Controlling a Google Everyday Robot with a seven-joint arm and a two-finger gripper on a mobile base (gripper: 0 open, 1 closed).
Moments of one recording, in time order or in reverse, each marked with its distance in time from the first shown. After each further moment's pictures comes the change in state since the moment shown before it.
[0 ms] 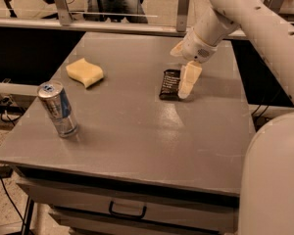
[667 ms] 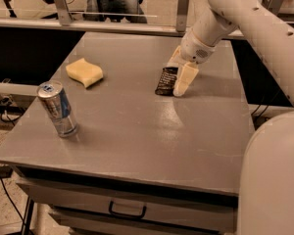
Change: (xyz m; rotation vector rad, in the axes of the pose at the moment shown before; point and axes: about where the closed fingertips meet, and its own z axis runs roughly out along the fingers) arm -0.001 -0.002 0.007 -0.003 -0.003 -0.001
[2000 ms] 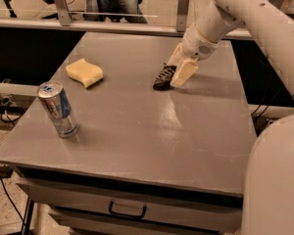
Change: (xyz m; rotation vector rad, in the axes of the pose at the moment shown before) arm -0.008 0.000 -0.019 0.025 -0.034 -0.009
